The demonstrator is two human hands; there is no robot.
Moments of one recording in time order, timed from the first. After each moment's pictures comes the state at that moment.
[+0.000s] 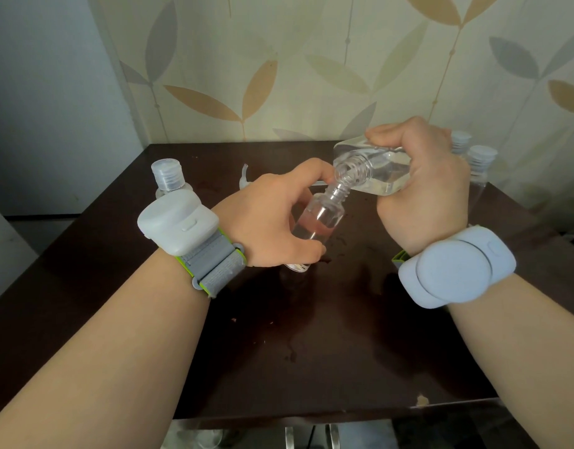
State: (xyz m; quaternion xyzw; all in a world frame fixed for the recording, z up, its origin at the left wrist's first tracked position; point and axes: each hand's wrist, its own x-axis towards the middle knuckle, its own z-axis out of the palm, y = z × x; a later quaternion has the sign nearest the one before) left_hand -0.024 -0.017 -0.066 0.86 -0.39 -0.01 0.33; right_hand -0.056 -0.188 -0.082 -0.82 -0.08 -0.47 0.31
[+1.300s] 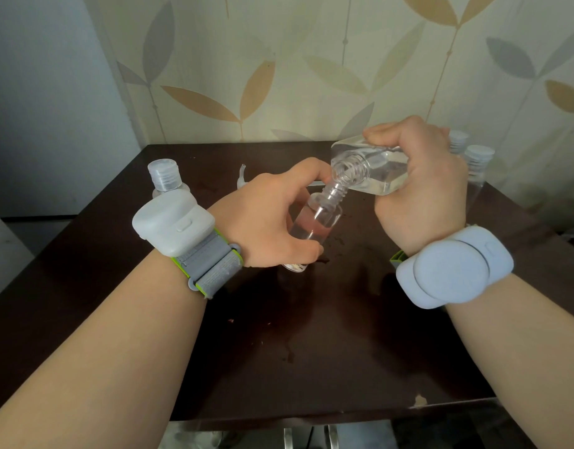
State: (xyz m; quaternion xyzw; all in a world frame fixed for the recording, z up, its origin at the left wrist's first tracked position) left_hand -0.026 -0.017 -0.064 0.86 -0.39 -0.01 0.33; right_hand -0.058 -0.187 -0.081 -0.82 -0.09 -0.47 0.31
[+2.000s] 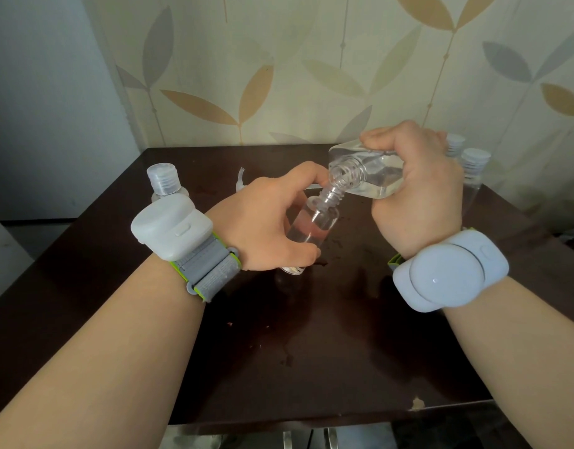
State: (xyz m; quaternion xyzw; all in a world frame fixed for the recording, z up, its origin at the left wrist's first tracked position) left_hand -0.024 -0.016 -0.066 0.86 -0.40 0.00 0.32; right_hand -0.057 -0.189 -0.079 -0.83 -0.07 -0.46 0.31
